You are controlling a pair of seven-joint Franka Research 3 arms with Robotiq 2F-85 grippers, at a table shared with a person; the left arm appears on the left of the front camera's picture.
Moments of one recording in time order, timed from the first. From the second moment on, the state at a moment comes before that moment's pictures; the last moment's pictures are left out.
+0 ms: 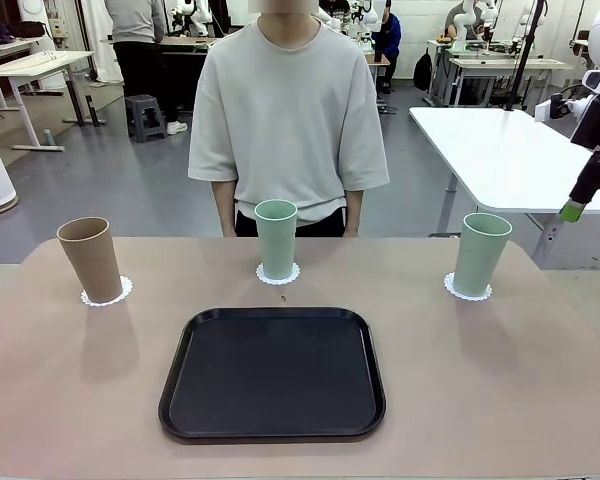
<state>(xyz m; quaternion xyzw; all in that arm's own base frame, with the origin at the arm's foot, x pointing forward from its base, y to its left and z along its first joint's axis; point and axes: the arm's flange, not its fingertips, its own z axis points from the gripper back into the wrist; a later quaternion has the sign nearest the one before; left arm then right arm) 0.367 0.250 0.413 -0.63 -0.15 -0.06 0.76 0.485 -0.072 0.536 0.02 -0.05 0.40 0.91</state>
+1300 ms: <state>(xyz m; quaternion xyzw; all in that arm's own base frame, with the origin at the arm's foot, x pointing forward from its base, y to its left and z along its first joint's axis) 0.367 0.250 0.413 -0.63 -0.15 -0.06 0.76 0.445 -0.278 0.485 0.44 -0.10 0.03 0.89</state>
